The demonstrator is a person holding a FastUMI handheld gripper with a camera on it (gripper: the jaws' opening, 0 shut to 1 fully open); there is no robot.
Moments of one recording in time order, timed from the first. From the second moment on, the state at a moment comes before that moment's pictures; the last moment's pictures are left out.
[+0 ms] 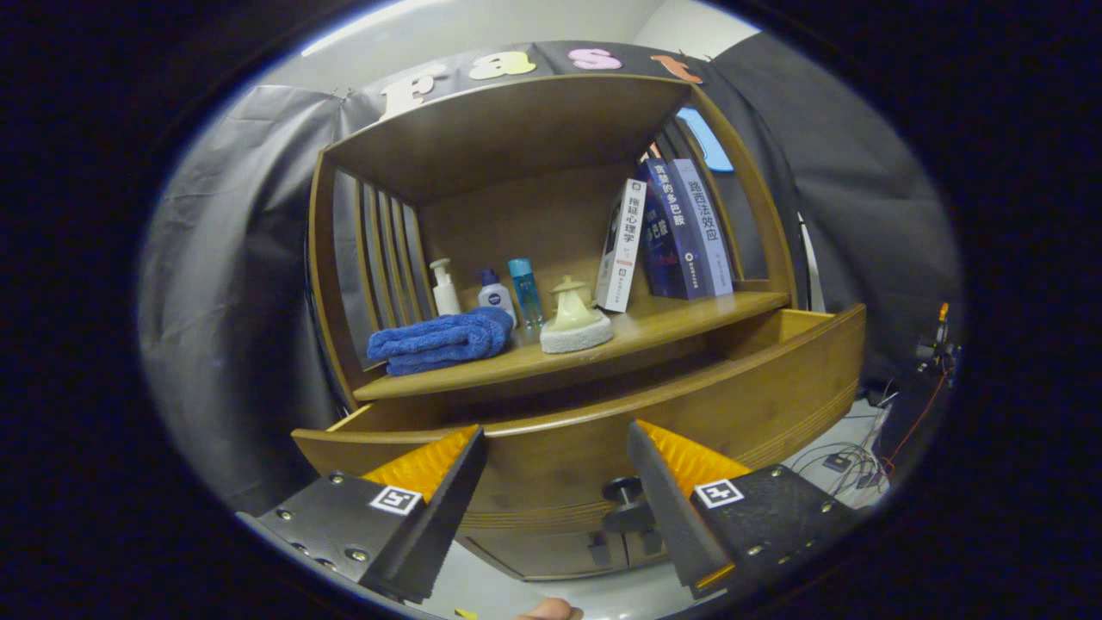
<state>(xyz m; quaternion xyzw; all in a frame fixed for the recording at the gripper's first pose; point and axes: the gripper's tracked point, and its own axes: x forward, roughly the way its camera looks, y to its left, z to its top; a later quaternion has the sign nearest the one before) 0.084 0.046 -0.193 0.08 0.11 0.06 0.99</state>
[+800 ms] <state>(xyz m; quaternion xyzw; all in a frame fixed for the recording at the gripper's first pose) 0.130 0.051 -0.199 0.10 0.11 0.05 0.99</state>
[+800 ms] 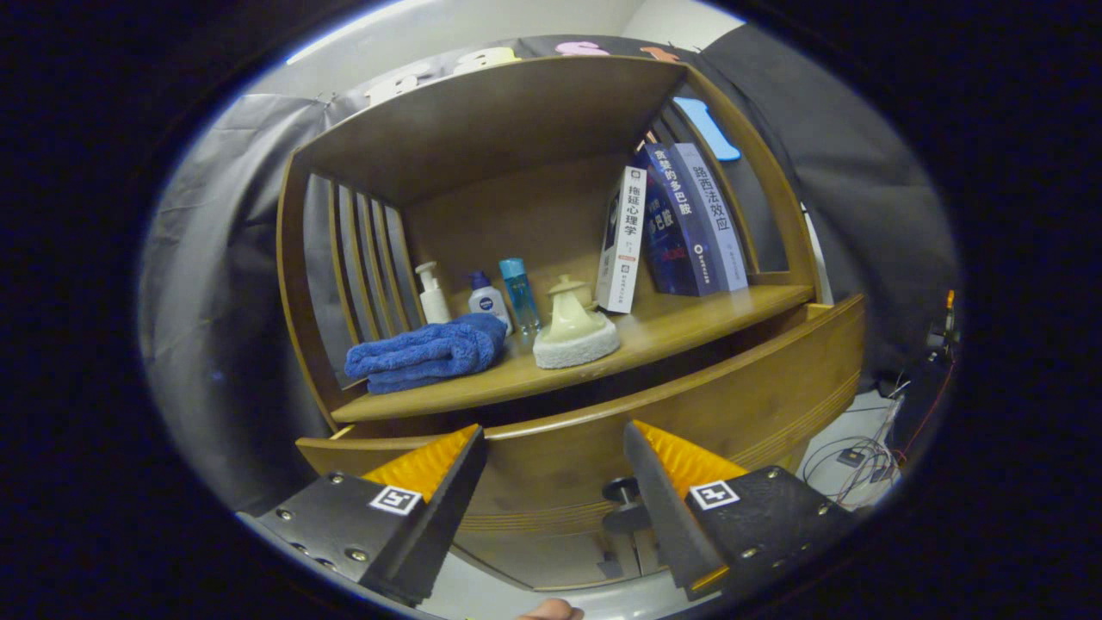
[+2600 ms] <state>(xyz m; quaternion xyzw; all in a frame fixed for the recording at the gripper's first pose) 0.177 0.053 -0.202 0.13 0.13 0.05 0.98</state>
